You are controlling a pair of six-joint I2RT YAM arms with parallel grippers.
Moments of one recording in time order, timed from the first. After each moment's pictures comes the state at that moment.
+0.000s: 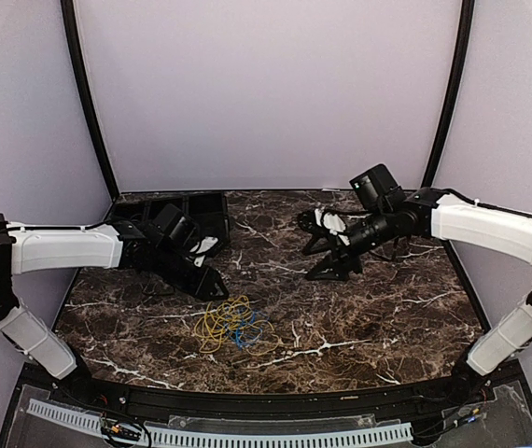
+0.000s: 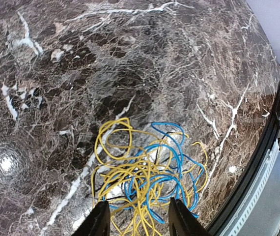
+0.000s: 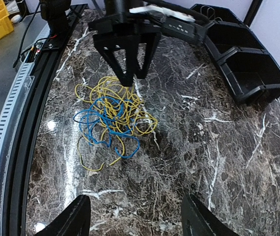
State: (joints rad) left arm -0.71 1.50 0.96 -0.45 0.35 -0.27; right arm 0.68 1.49 1.17 -0.55 -0.67 -0.69
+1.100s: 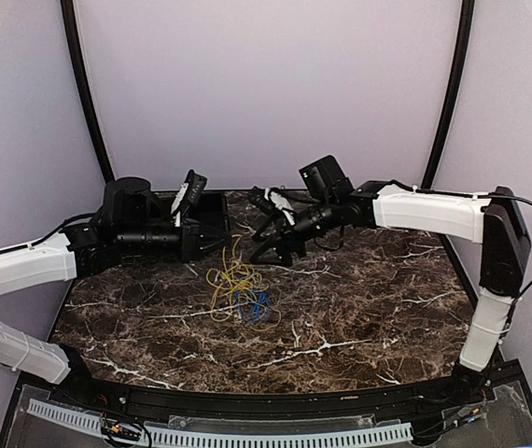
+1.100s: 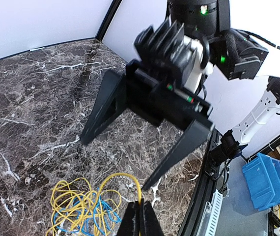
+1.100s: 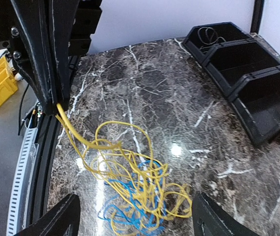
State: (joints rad) left arm -0.72 1.21 0.89 -0.05 0.45 -0.37; right arm 0.77 1.81 1.47 -0.35 -0.74 -0.32
